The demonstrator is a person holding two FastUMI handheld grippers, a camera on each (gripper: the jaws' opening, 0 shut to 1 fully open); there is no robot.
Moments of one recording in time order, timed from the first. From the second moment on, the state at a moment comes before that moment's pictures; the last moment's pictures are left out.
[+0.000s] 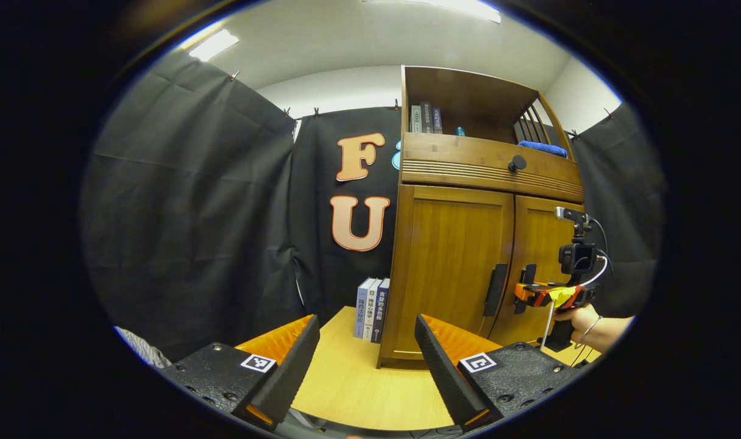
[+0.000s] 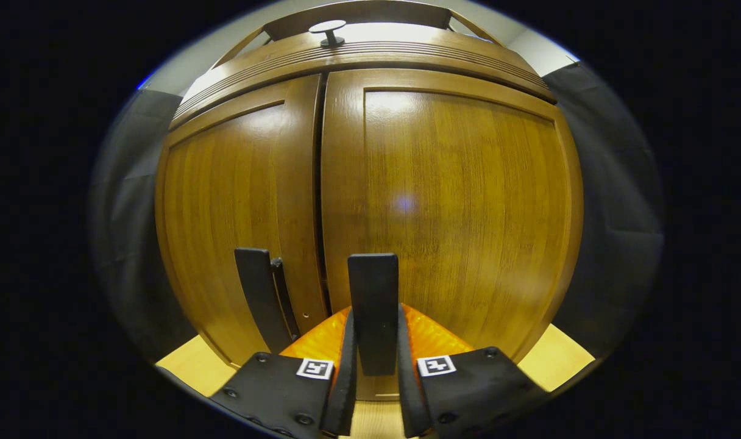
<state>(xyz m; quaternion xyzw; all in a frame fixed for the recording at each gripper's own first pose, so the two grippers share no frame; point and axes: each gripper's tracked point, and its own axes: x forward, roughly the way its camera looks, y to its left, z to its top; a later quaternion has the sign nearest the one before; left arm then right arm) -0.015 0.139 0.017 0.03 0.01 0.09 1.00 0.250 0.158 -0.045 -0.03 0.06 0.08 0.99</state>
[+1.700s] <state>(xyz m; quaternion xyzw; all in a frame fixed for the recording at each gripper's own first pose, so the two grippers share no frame) 0.006 0.096 -0.003 0.01 0.03 0.02 1.00 0.204 0.111 -0.016 -0.01 0.06 0.03 1.00</state>
